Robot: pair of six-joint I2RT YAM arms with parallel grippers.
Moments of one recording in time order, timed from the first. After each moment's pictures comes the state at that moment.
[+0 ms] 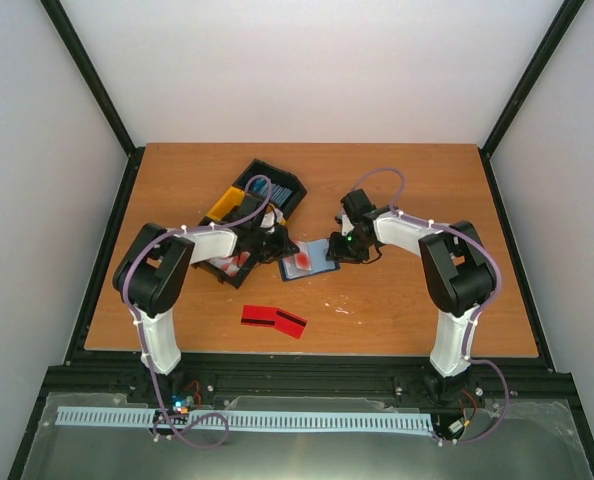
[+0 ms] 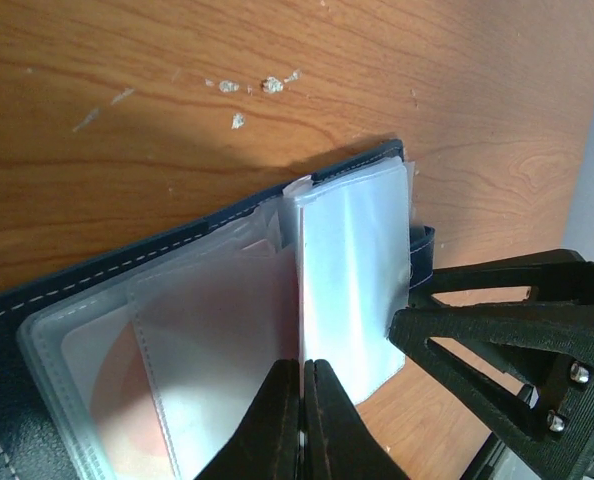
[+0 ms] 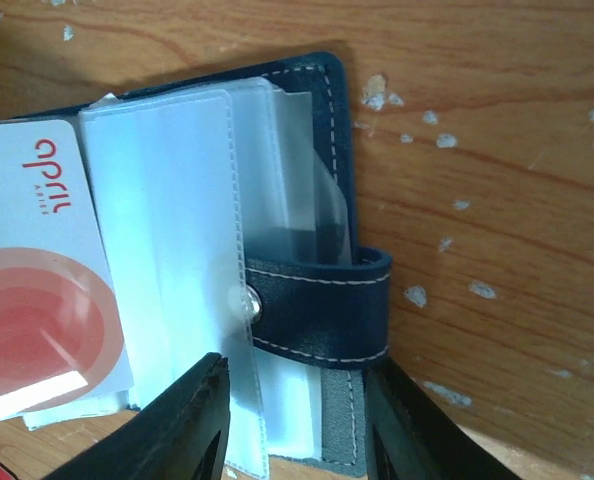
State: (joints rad) left arm -0.47 1.88 1.04 -0.07 0.57 -0.83; right arm 0.45 1.91 1.20 -0.55 -0.35 0.41
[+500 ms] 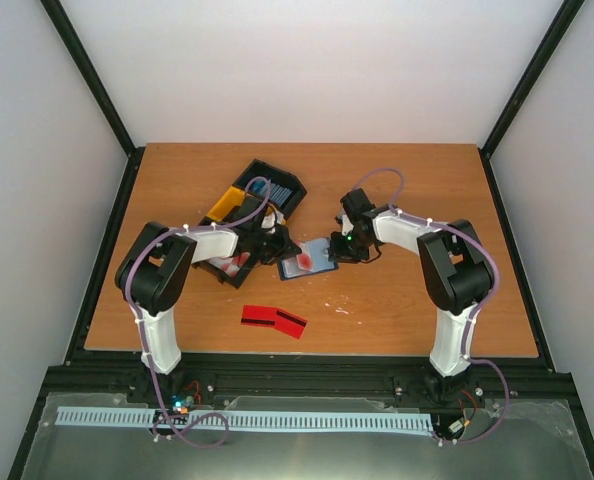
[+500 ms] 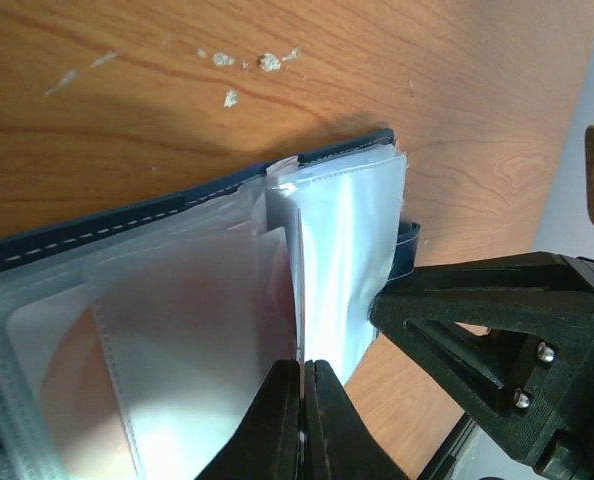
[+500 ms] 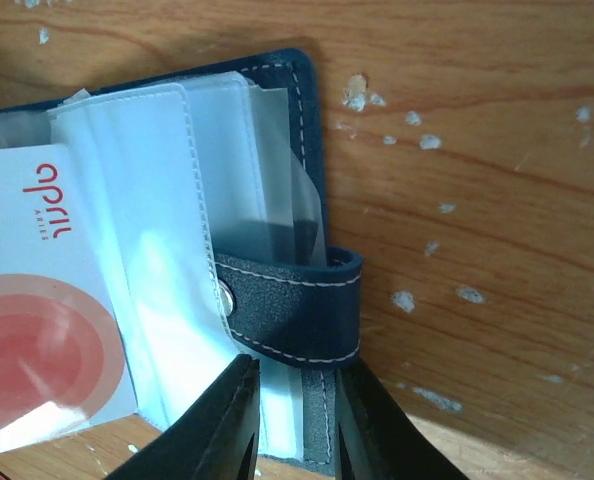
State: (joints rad) left arm -0.47 1.90 1.04 -0.06 0.62 -0.90; right arm 0.45 1.93 1.22 -0.57 -0.35 0.42
